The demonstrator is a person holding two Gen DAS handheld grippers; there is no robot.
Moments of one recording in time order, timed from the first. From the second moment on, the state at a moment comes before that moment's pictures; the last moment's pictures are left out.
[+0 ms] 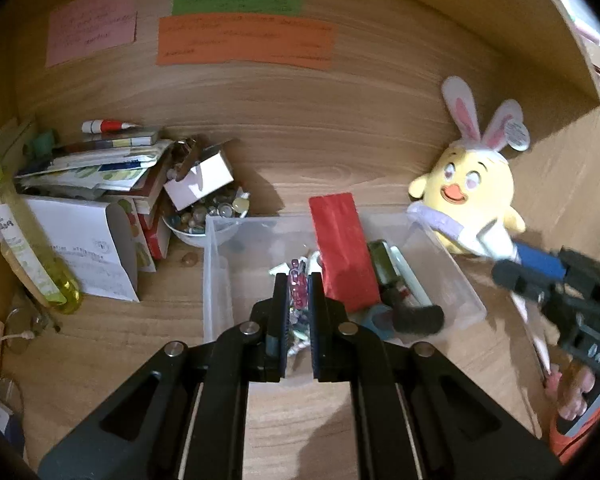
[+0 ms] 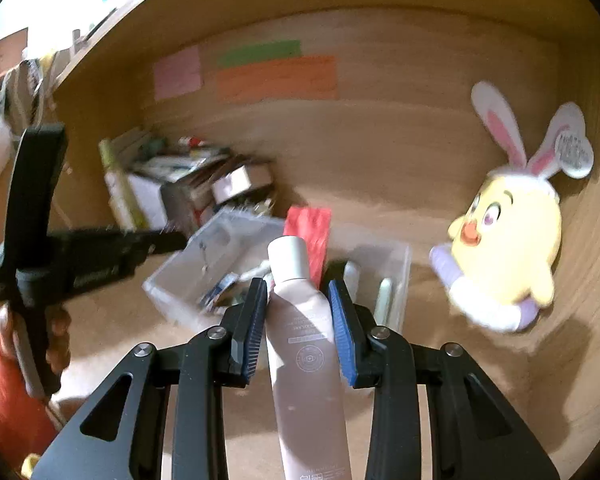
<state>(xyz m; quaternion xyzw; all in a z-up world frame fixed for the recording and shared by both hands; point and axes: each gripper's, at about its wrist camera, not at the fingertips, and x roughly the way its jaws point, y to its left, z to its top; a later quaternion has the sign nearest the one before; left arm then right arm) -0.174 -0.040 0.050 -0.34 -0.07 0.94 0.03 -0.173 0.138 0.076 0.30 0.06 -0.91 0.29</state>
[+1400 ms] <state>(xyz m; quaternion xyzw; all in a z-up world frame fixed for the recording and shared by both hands) -0.156 -0.029 0.044 -0.32 -0.04 0.94 0.04 -0.209 0.115 0.057 0.34 0.08 -0.89 0.30</state>
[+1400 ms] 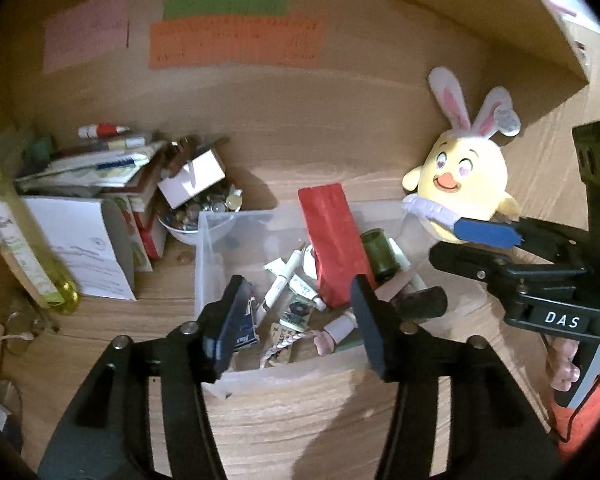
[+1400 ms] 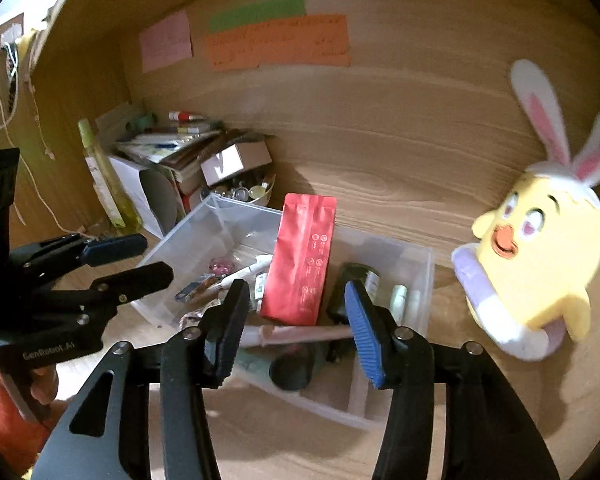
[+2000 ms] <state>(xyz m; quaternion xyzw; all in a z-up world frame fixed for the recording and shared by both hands) -0.099 -0.016 0.022 -0.29 -0.03 0.95 0.03 -0.140 0.156 0.042 0.30 0.06 -0.92 0.25</state>
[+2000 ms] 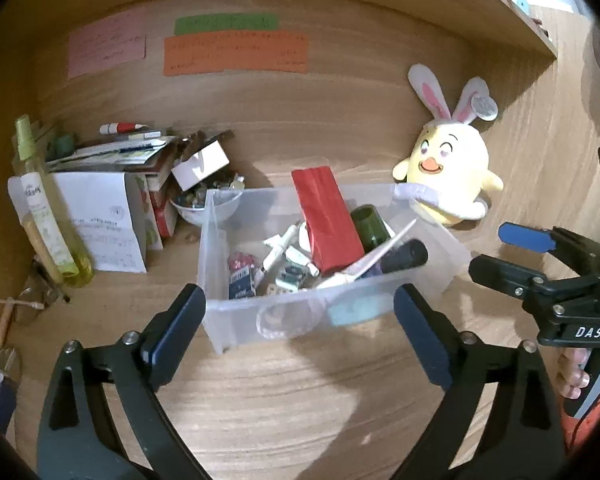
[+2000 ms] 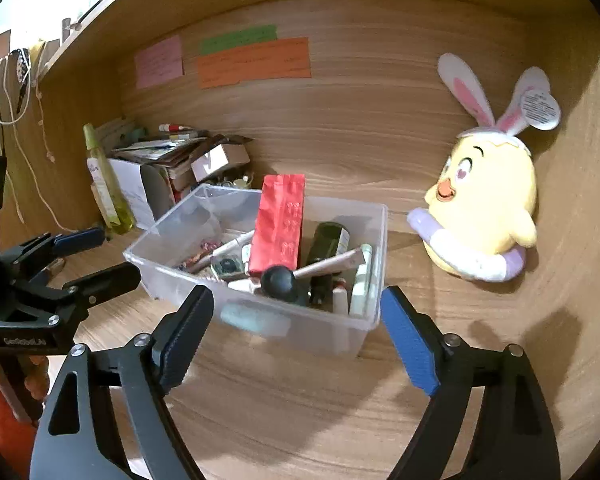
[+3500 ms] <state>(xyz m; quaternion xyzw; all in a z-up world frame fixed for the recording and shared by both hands) -0.078 -0.014 0.013 -0.28 -0.05 0.96 0.03 -0.114 0.164 0.032 0.30 0.04 -0.92 0.26</state>
